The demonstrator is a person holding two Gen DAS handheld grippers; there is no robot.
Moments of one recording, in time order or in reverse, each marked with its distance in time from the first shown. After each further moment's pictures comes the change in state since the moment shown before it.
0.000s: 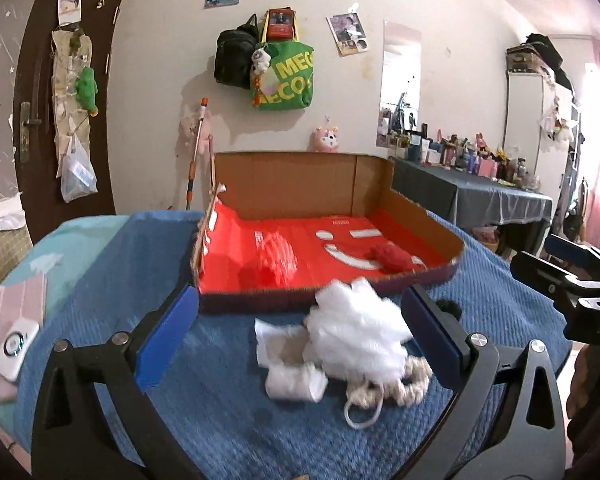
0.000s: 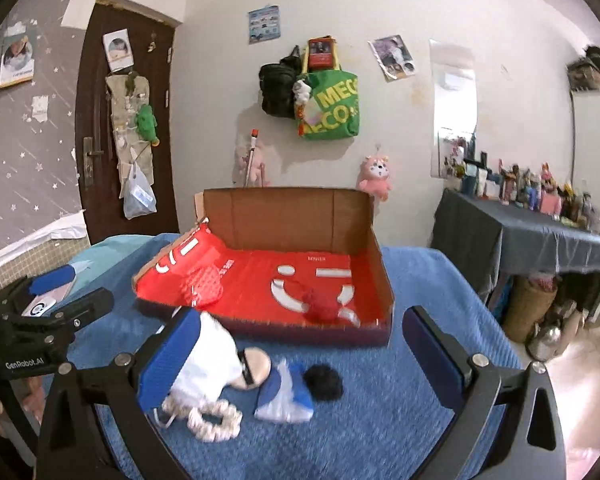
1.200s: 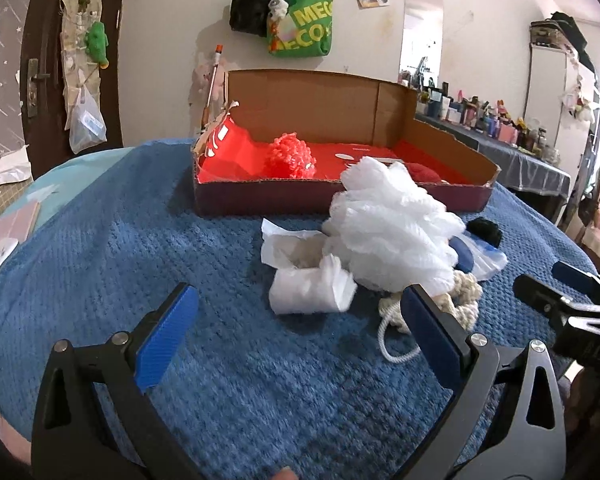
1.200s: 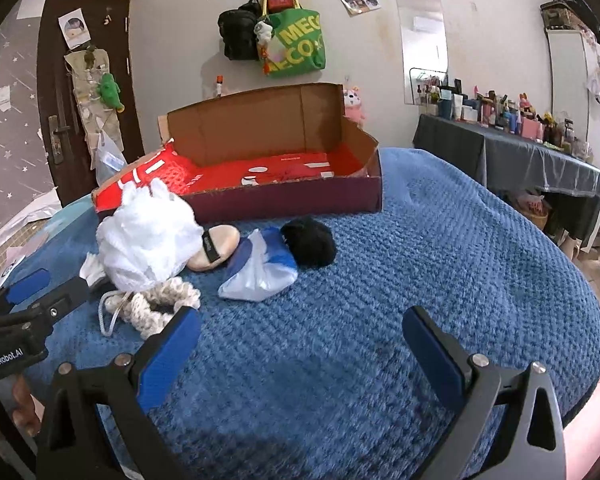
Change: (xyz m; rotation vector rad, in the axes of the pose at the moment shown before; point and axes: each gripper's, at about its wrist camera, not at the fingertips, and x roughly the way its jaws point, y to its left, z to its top) left arm 0.036 0.008 -0.064 -0.039 0.159 0.061; right arm 0.033 -0.011 -0.100 0.114 0.180 -0.061
